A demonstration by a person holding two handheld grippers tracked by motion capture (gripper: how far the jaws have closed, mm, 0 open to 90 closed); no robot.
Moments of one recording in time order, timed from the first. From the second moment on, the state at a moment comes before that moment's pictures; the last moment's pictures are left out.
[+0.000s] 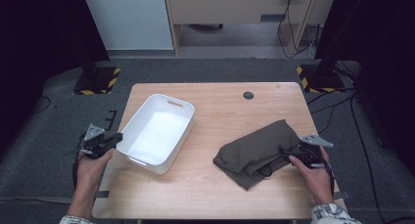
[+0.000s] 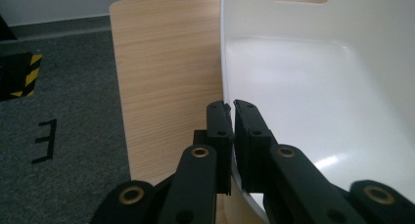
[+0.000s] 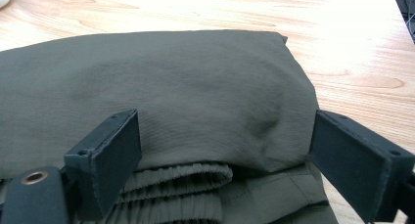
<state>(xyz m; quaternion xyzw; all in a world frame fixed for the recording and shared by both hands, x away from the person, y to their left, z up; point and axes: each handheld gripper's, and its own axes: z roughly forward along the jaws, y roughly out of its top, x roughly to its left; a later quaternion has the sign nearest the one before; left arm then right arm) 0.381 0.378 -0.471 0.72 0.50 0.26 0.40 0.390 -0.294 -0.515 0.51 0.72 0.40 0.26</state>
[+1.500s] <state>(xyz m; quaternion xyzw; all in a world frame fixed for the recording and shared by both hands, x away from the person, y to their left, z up) 0.368 0.373 -0.479 0.74 0.46 0.22 0.43 0.389 -0.296 -0.516 0.52 0.71 0.40 0.26</state>
